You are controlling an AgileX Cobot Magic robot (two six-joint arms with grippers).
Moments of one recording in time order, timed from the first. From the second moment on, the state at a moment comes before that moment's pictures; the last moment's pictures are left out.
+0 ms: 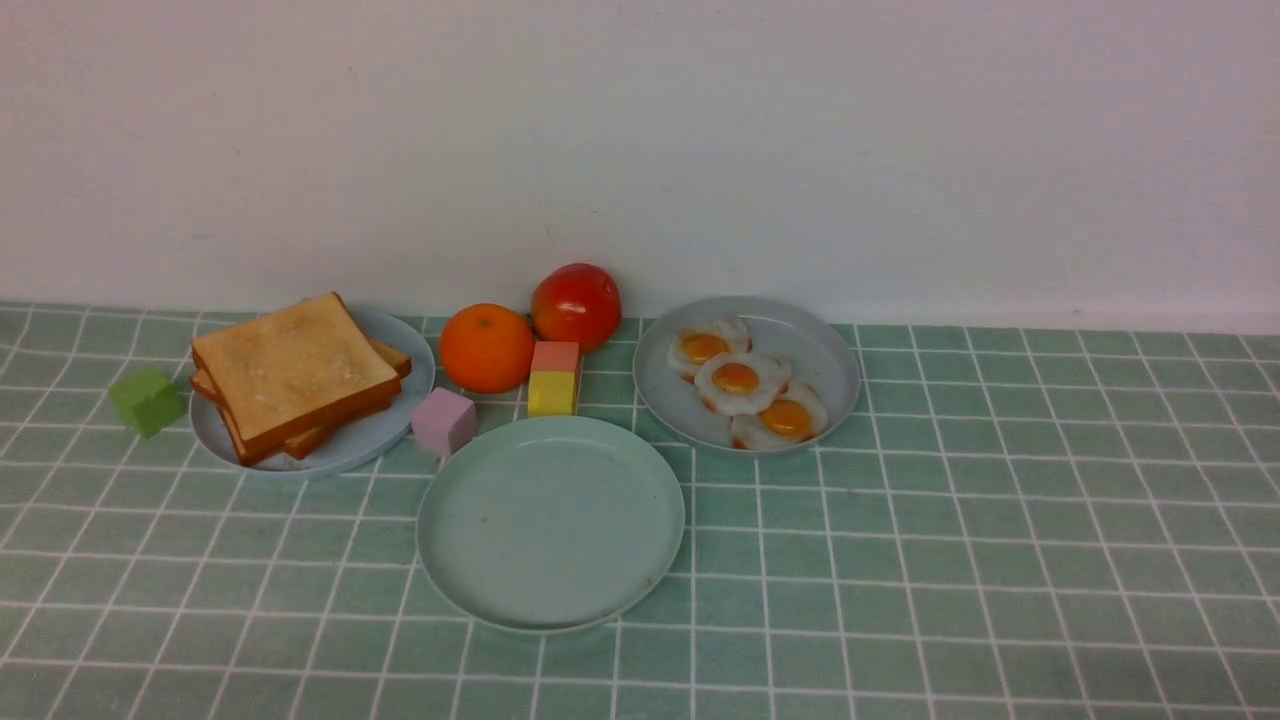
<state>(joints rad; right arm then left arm) 0.04 -0.01 0.01 0.28 0.41 -0.15 -0.01 -0.01 0.03 0.02 0.37 -0.21</state>
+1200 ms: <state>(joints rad) 0.04 0.06 -0.20 0.85 0.53 -0.15 -0.16 0.86 -0.63 -0.31 0.71 0.08</state>
